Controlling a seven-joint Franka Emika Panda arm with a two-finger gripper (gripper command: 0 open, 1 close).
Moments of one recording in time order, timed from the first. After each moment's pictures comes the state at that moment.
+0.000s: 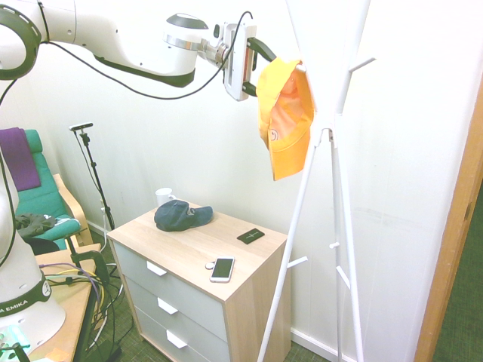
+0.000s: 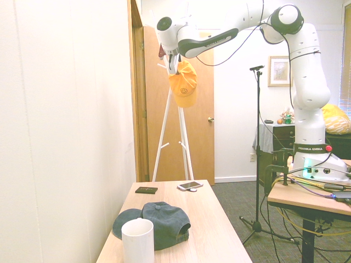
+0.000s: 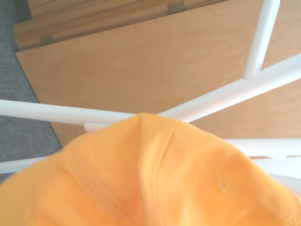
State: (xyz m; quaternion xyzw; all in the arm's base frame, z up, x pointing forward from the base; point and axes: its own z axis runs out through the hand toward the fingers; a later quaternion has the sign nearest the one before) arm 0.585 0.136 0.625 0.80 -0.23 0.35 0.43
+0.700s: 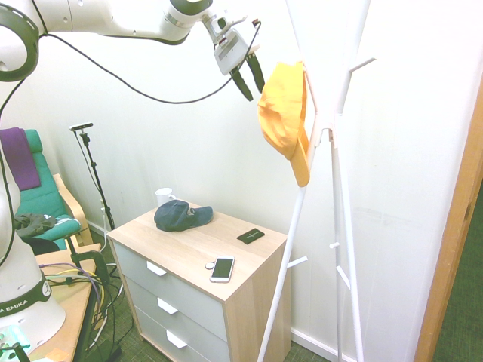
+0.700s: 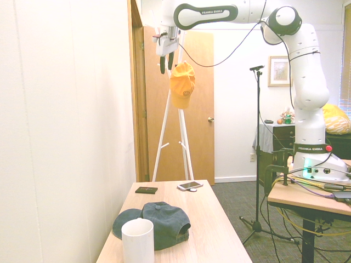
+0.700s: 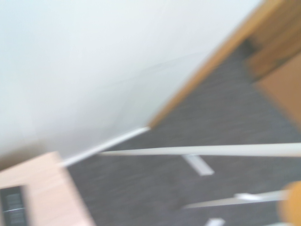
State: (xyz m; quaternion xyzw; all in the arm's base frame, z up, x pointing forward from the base) arm 0.595 0.160 0.650 0.93 -0.30 0.21 0.06
